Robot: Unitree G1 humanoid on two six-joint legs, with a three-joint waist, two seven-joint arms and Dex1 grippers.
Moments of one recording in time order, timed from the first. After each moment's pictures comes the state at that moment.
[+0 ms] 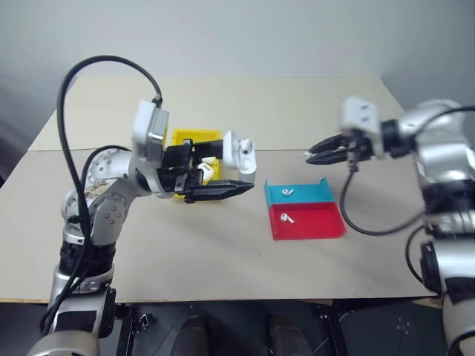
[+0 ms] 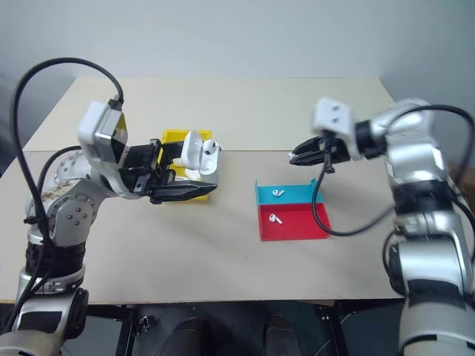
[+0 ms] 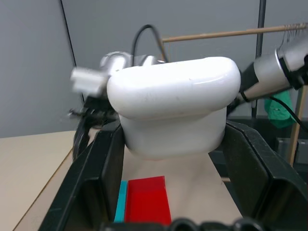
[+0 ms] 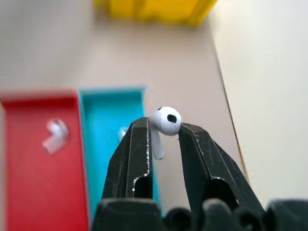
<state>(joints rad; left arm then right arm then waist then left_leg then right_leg) -0.67 0.55 0.05 -0.22 -0.79 0.50 -1.22 -0.92 -0.75 -0.04 0.20 0.16 0.45 1.44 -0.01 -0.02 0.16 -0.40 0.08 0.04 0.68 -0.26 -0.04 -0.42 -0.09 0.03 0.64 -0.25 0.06</state>
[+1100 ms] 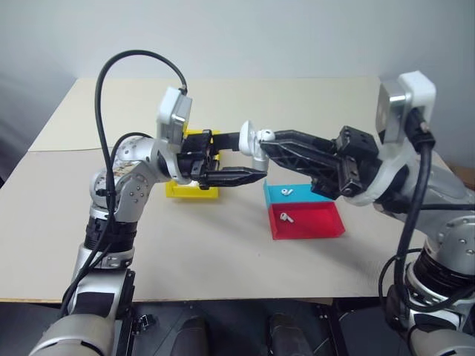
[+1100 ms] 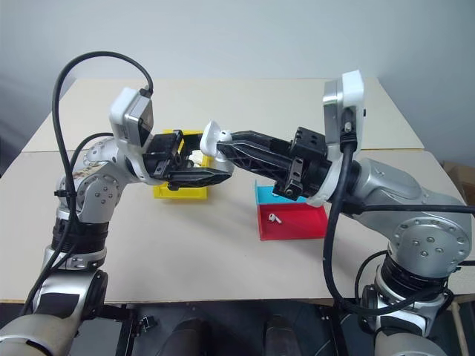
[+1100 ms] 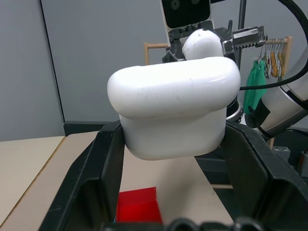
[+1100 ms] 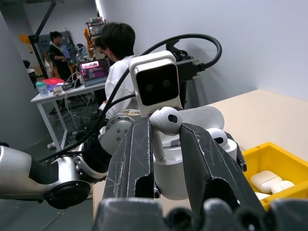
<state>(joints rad) -0.81 0.46 -0.01 -0.03 -0.73 0.50 -1.31 -0.68 -0.53 -0.29 -0.61 1.30 1.06 0.43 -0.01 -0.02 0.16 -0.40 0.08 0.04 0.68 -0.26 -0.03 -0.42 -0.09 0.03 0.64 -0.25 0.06</state>
